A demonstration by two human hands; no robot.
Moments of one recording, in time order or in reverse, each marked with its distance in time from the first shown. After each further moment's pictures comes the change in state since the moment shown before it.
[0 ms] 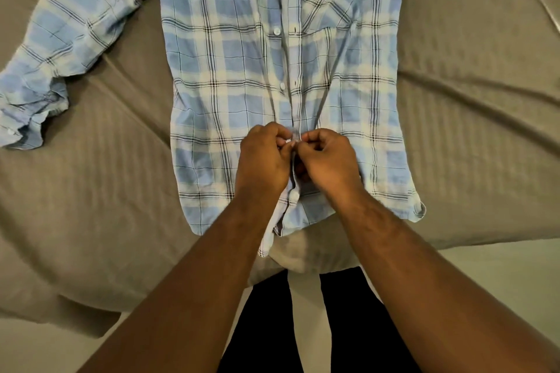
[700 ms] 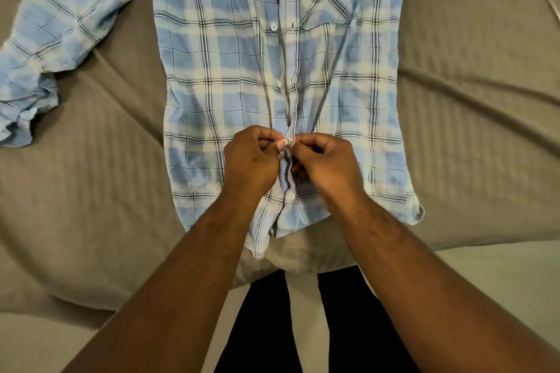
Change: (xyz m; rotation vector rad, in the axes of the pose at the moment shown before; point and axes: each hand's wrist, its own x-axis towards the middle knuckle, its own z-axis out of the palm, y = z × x) left_hand 0.004 0.006 -0.009 -0.235 -0.018 -0.333; right_hand -0.007 -0.001 -0.006 0.188 -0.056 0.050
